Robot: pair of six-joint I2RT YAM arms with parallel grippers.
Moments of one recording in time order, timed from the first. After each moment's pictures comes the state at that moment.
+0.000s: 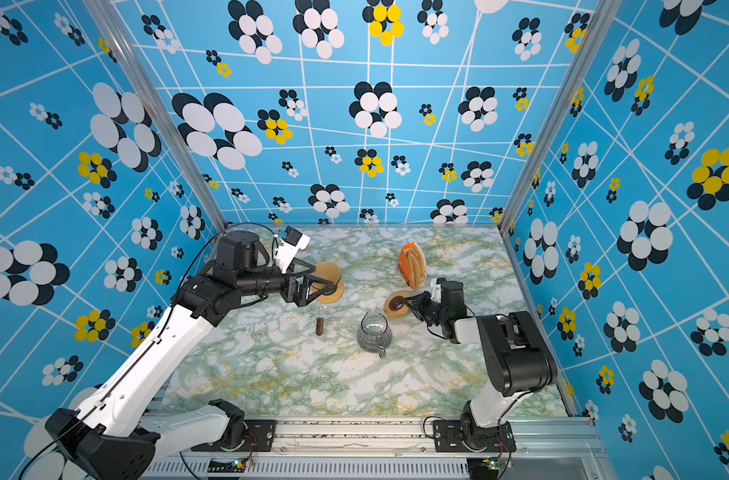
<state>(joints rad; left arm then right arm) -0.42 1.19 1.28 -0.61 0.64 -0.08 0.14 1.64 0.56 0.45 -0.56 0.95</state>
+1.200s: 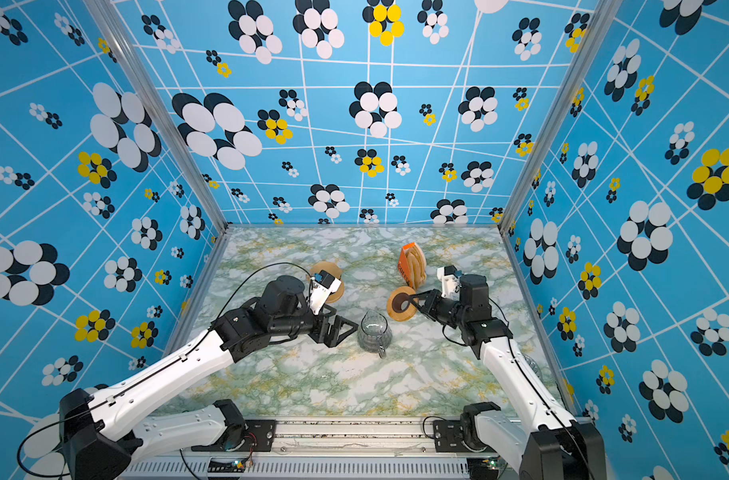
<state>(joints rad) -0.81 1.12 0.94 -0.42 0.27 -0.37 0.14 1.05 0.66 -0.17 -0.69 0.74</state>
